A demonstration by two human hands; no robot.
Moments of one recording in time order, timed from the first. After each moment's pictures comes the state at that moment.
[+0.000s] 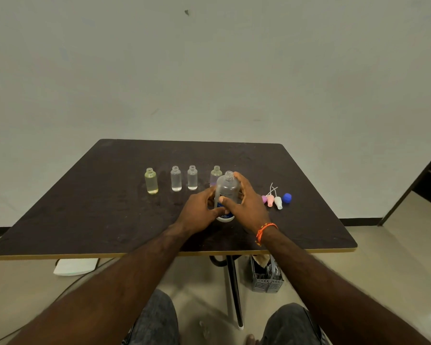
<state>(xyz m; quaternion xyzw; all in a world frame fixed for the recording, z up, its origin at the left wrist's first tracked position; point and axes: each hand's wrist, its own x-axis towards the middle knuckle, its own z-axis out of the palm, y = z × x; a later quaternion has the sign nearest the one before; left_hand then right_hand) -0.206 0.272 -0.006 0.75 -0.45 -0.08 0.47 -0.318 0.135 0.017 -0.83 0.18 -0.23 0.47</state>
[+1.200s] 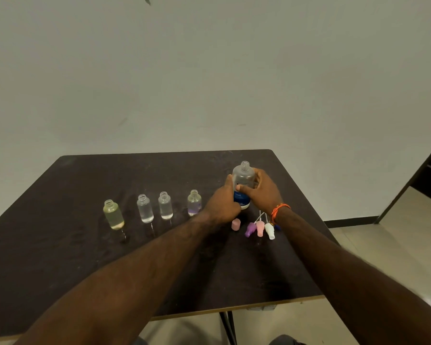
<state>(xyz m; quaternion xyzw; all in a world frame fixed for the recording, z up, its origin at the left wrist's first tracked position) -0.164 0.096 0.018 0.79 -0.44 -0.18 0.40 -0.256 -0.033 0.029 -0.81 0.26 -0.25 0.45</state>
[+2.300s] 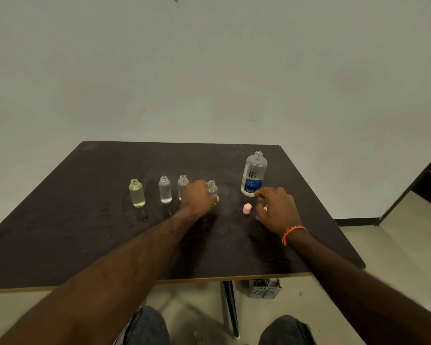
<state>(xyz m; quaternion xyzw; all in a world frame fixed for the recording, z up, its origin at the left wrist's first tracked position) -0.148 0.198 0.017 0.90 -0.29 -0.06 0.33 -0.318 0.034 0.021 -0.95 0.27 -0.16 0.09</state>
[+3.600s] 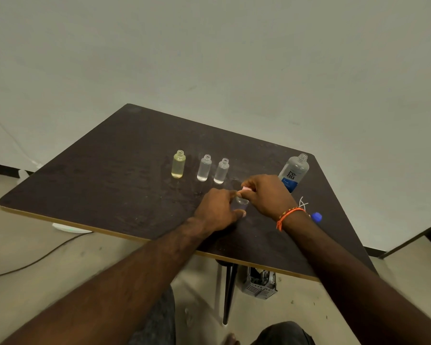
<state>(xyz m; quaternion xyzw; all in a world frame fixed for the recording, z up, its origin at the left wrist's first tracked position) -0.187 0.284 -0.011 0.83 -0.38 -0.03 0.41 -0.260 0.159 0.083 -0.98 0.14 -0.05 0.11</state>
